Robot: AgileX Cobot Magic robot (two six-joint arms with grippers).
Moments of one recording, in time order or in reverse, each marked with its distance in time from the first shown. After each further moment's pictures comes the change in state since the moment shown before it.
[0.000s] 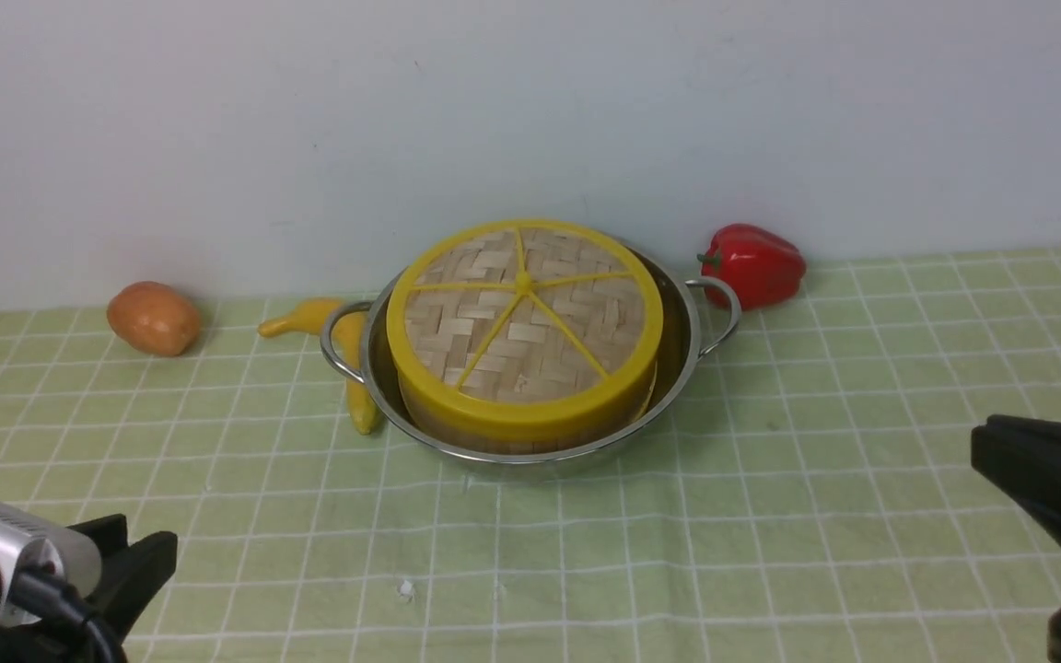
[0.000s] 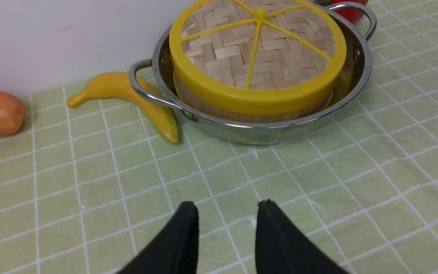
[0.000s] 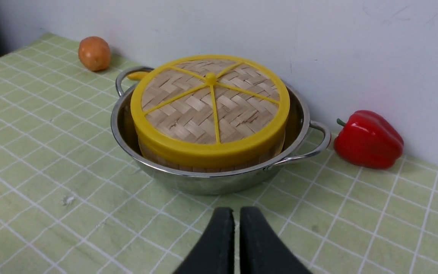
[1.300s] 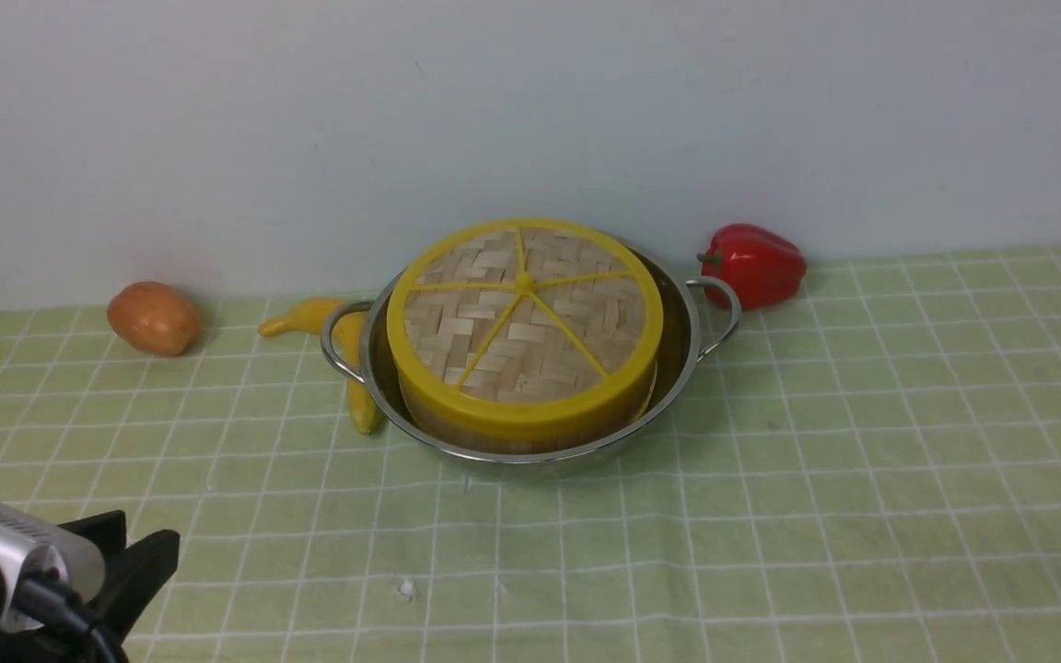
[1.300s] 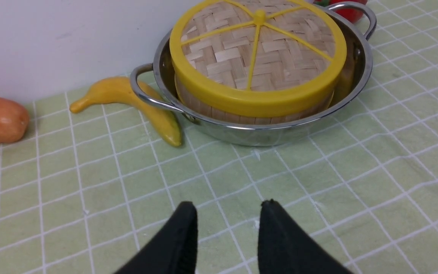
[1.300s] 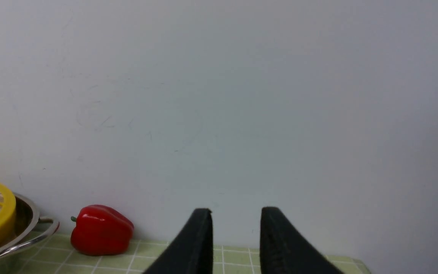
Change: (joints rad) right arm -0.580 -0.661 0.466 -0.065 -0.277 -0.008; left arm 0.000 0.000 0.000 -0.002 -0.007 0.025
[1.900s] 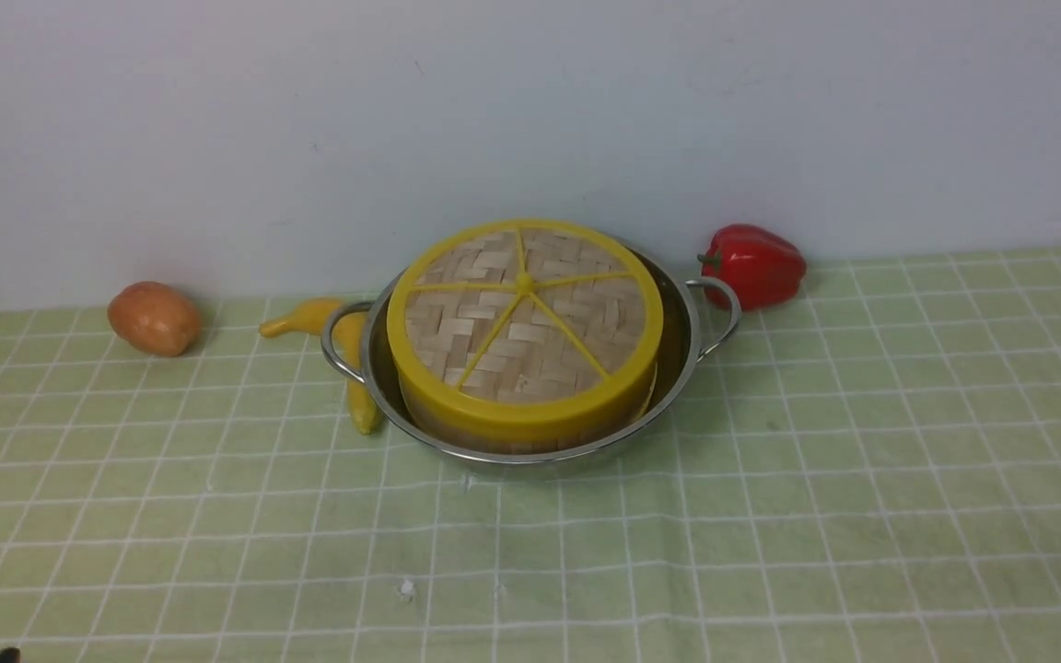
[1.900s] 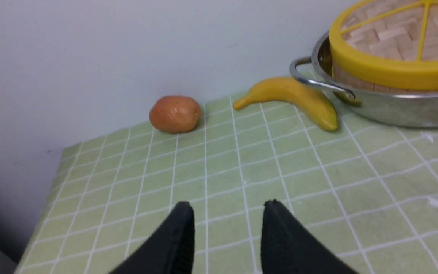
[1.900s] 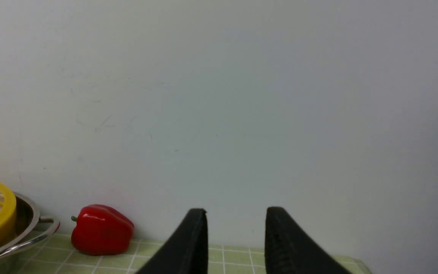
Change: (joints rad) right arm 0.001 0.000 0.001 0.000 0.000 0.000; left arm 0.294 -0.516 0.358 0.148 -0.061 0.065
